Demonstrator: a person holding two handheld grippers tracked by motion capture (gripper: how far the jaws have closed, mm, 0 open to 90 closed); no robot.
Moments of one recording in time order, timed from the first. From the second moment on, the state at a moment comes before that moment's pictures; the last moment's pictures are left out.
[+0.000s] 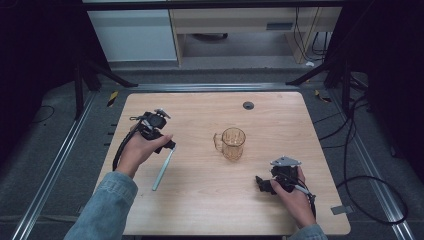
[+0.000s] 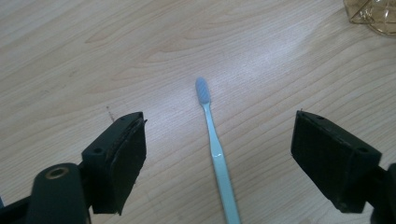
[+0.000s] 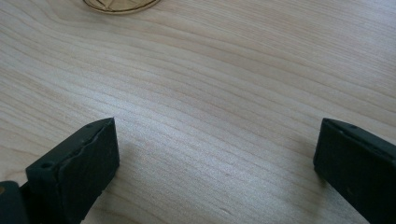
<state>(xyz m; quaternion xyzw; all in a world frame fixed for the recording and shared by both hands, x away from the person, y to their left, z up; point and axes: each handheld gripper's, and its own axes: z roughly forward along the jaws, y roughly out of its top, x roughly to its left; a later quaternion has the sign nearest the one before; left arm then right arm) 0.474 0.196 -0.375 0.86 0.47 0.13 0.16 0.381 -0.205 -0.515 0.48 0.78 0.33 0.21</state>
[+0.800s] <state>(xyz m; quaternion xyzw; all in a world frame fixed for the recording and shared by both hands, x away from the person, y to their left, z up) 0.492 0.182 -0.418 0.86 0.49 0.09 0.08 0.382 -0.205 -0.515 0.49 0.78 0.34 0.21</state>
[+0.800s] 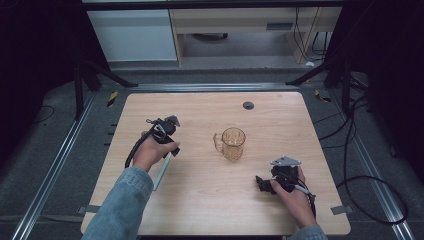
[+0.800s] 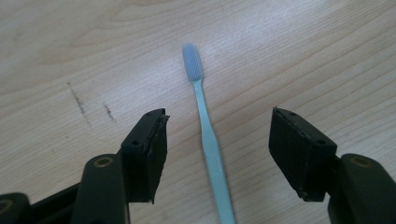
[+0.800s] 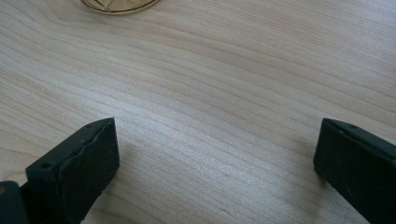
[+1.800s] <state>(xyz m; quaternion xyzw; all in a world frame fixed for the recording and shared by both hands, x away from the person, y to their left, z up) 0.493 0.192 -0.452 0.85 0.53 0.06 0.06 0.381 -0.204 -0.515 0.49 0.78 0.34 0.20</state>
